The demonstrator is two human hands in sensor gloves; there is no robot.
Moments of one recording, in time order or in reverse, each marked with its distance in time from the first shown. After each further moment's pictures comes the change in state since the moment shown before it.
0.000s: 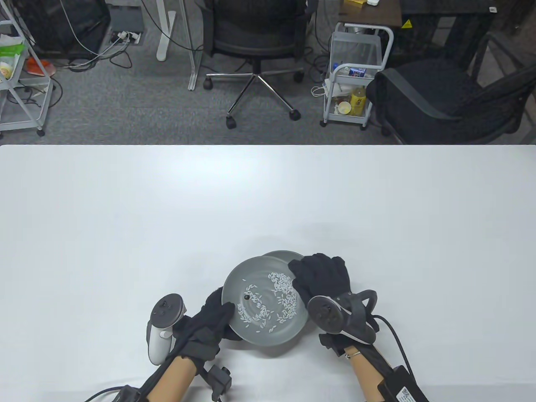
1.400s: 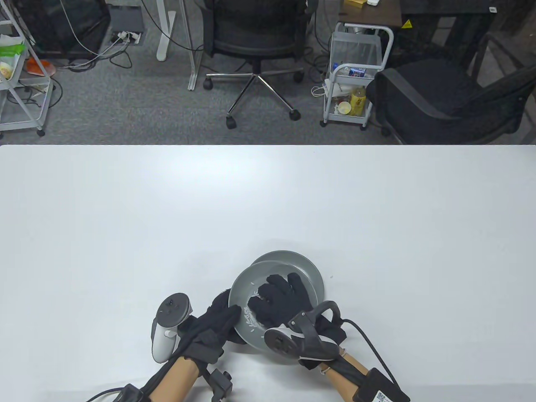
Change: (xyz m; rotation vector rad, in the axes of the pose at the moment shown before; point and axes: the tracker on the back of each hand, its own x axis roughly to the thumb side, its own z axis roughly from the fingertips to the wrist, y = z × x) left_hand 0.003 -0.007 -0.004 -0.084 -0.043 -0.034; right_hand 0.058 0.023 0.003 0.032 -0.219 0.126
